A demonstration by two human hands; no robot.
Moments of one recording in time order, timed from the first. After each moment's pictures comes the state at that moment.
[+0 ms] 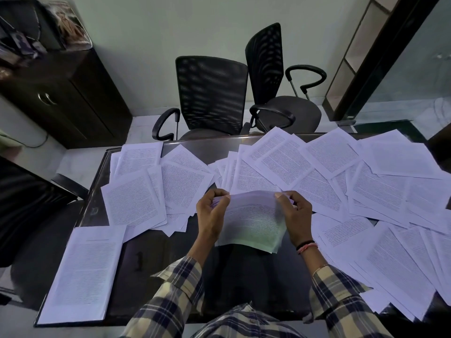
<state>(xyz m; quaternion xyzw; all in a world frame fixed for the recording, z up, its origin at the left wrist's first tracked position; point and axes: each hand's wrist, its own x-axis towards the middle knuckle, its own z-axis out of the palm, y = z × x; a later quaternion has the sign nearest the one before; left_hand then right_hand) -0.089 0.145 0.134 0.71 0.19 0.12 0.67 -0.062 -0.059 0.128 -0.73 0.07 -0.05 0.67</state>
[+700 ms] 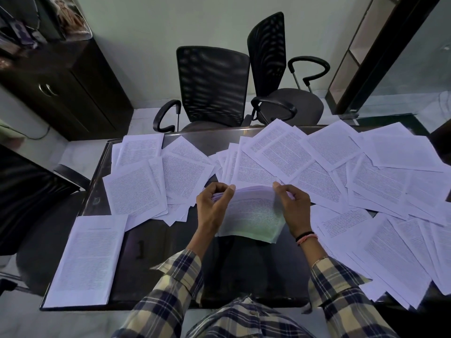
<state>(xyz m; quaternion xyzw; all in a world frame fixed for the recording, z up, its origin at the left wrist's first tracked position) -0.102 0.141 0.137 0.74 0.18 0.13 0.64 -0.066 -0.062 0.129 -0.74 0.09 -0.02 0.66</state>
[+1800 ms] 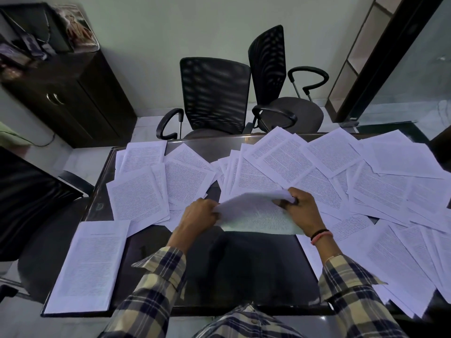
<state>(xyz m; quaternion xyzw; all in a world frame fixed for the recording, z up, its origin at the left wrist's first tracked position) -0.098 0.200 0.132 0.97 0.03 -0.13 0.20 -0.037 -0.103 0.105 -0.87 -0.08 0.05 0.48</state>
